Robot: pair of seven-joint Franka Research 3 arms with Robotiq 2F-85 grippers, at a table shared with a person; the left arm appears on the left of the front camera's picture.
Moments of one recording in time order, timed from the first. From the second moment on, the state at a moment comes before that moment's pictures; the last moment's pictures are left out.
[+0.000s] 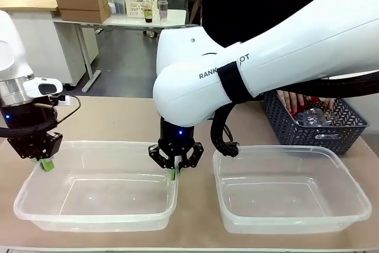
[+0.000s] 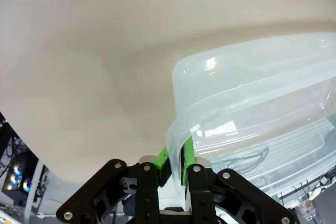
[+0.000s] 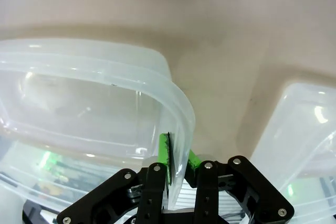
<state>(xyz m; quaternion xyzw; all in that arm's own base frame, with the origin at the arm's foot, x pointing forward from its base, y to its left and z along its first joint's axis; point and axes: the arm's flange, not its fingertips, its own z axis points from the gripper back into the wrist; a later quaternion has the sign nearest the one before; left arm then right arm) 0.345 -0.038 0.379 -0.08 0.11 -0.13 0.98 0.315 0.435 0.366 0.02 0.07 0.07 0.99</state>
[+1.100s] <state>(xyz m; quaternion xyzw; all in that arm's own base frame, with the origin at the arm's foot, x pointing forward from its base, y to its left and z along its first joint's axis) 0.318 -0.066 0.535 -0.12 0.09 -0.04 0.99 0.345 0.393 0.518 0.03 0.16 0.08 0.98</state>
